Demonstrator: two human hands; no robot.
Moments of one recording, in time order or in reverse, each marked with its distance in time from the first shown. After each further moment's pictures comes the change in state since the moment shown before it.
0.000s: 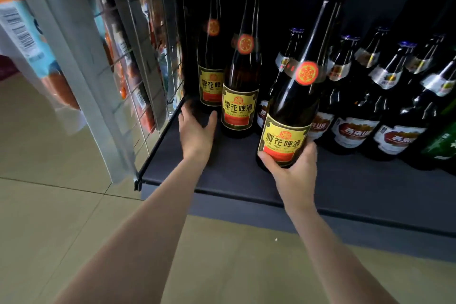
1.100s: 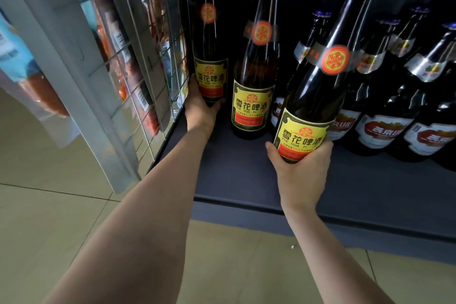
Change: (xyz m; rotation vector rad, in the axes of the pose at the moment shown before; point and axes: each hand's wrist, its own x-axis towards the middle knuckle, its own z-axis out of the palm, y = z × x) left_hand 0.080 -0.021 0.021 0.055 -0.112 0.132; right_hand 0.006 -0.003 0.036 -0.119 0.238 0.050
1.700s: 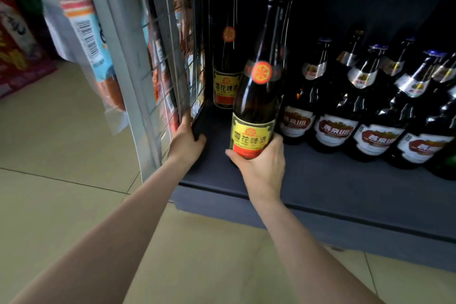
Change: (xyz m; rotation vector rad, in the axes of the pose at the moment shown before) left_hand -0.069 -0.011 -0.083 0.231 -0.155 -0.071; right_hand -0.039 -0.046 0.029 -0.004 -0.253 -0.090
